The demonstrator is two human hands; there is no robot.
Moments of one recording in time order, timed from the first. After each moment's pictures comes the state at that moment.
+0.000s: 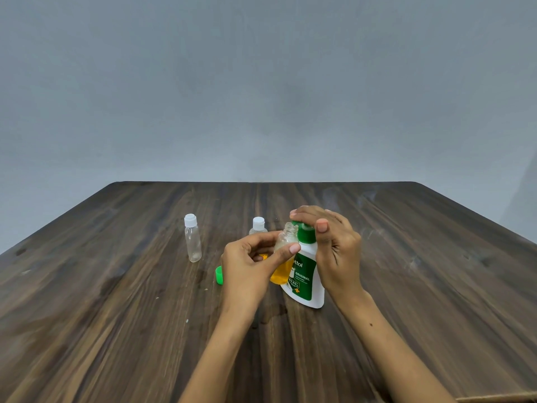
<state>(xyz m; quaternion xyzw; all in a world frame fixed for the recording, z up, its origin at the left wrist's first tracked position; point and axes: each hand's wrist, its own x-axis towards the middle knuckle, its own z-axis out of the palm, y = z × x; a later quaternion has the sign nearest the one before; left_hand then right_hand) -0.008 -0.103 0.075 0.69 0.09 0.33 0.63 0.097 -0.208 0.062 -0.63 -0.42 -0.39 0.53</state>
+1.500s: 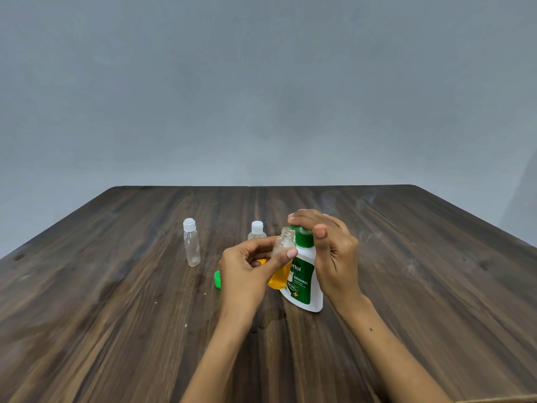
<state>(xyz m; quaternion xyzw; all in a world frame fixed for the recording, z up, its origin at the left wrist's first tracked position) -0.009 -0.104 0.076 0.69 0.09 0.33 0.64 0.095 -0.208 0.063 -0.63 -0.42 -0.37 0.53</state>
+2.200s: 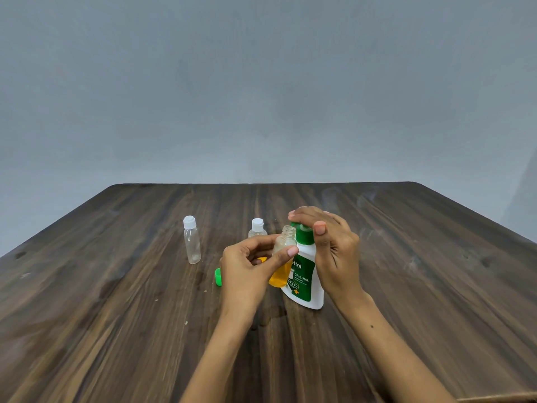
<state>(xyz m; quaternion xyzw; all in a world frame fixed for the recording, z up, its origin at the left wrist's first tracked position) -0.007 -0.103 0.073 0.69 0.09 0.33 0.64 0.096 -0.209 0.063 -0.64 -0.42 -0.37 0.53</state>
